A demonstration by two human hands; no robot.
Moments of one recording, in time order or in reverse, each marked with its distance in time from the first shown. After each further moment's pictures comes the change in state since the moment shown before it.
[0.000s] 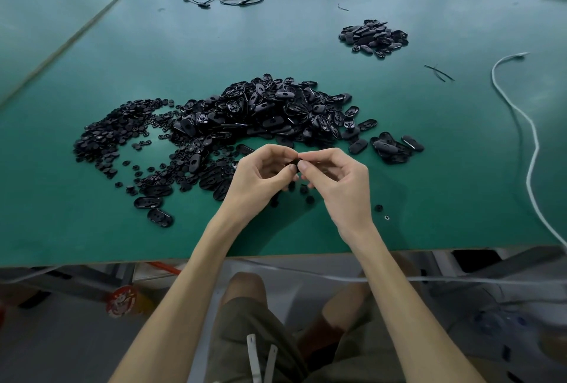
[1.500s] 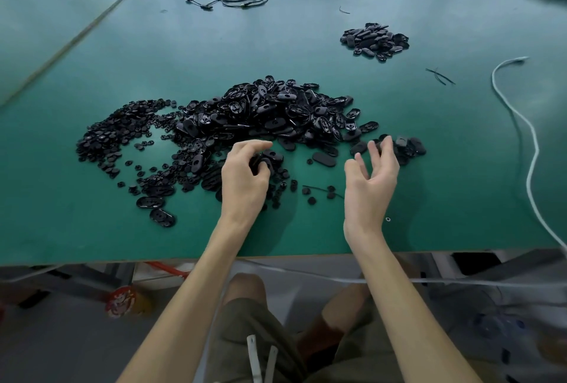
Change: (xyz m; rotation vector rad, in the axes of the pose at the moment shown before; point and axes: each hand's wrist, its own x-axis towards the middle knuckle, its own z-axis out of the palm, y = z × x) left_hand -0.001 -0.003 -0.002 0.476 0.378 0.007; right_hand 0.001 0.000 -0.003 0.070 0.514 0.069
